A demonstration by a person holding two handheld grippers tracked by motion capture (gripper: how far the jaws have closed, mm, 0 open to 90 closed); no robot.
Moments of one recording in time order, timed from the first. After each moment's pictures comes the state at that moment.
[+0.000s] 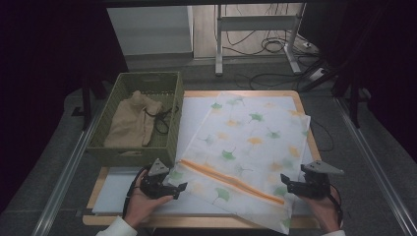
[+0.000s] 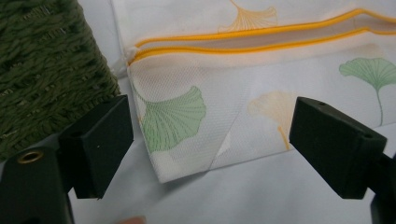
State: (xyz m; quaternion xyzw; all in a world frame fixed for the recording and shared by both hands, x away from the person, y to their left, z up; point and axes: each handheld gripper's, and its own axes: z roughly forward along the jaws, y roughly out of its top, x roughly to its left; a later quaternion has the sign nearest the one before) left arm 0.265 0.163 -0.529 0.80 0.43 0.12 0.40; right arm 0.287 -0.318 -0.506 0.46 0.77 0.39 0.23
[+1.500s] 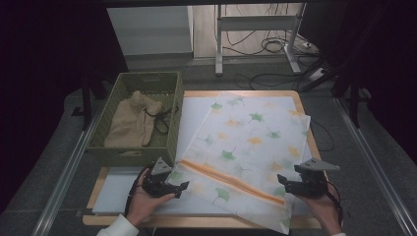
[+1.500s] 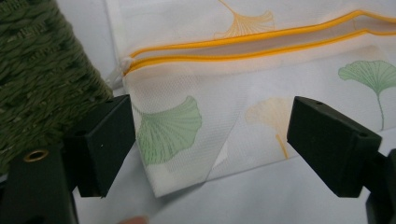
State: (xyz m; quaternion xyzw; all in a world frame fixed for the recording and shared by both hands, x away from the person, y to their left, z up) left arm 0.266 0.162 -0.527 0.81 0.42 0.12 0.39; right arm 0.286 -0.302 -0.488 0.44 0.79 0.37 0.20
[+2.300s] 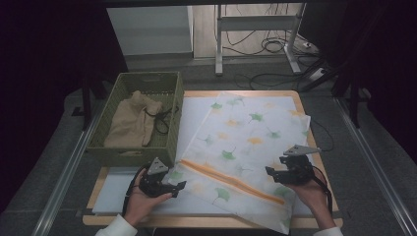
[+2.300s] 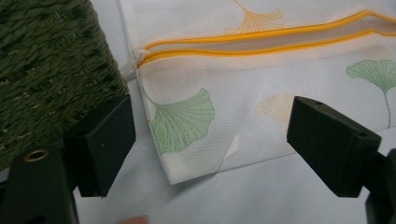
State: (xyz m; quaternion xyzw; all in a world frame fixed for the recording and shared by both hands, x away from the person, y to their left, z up) left arm 0.266 0.167 -0.528 0.80 0.43 0.13 0.39; right arm 0.314 -0.263 -0.467 0.41 0.83 0.35 0.16
